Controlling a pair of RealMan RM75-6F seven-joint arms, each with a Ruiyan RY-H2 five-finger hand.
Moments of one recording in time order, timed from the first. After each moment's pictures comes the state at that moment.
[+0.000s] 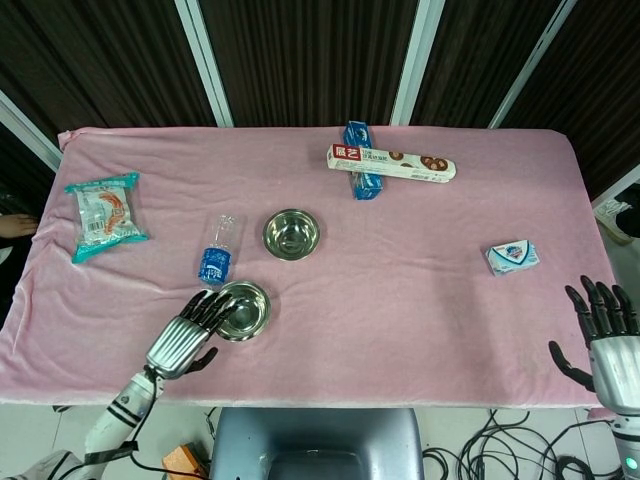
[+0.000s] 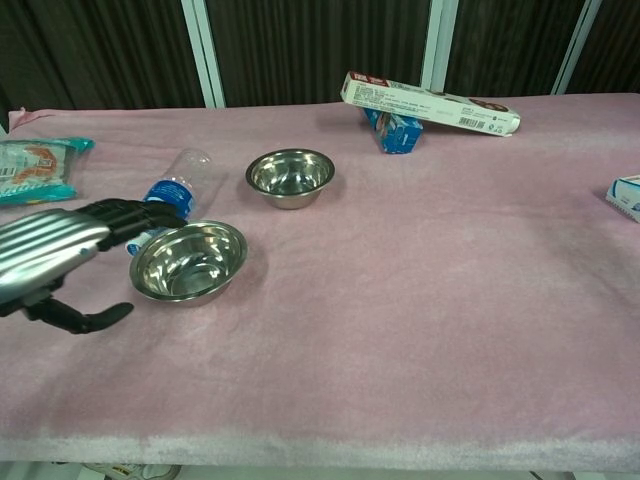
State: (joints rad) left arm -0.43 -1.48 -0.05 -1.45 1.64 1.09 0.20; right arm 0.19 -1.19 -0.22 -1.42 -1.46 1.88 -0.01
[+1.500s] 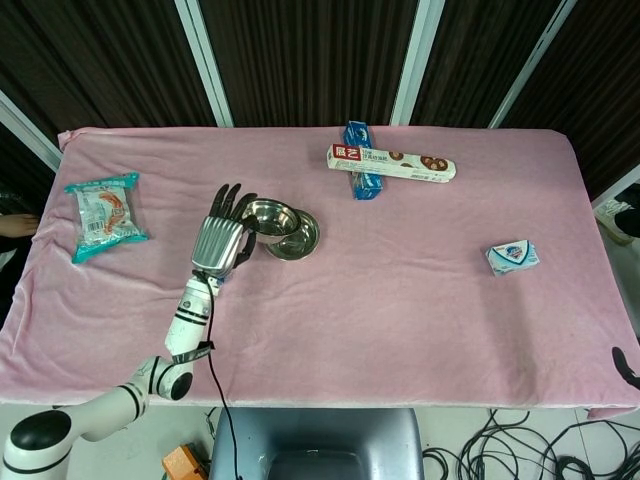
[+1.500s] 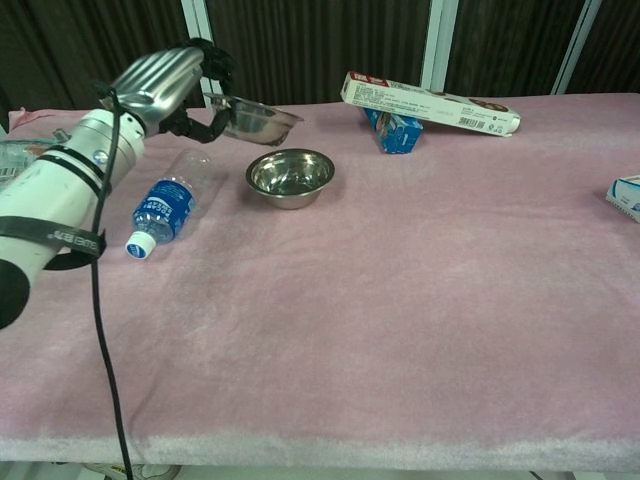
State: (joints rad) left arm -0.84 -1.89 -0.41 -0.86 1.40 1.11 0.11; right arm -0.01 -1.15 0.00 -1.22 -1.47 1.74 0.33
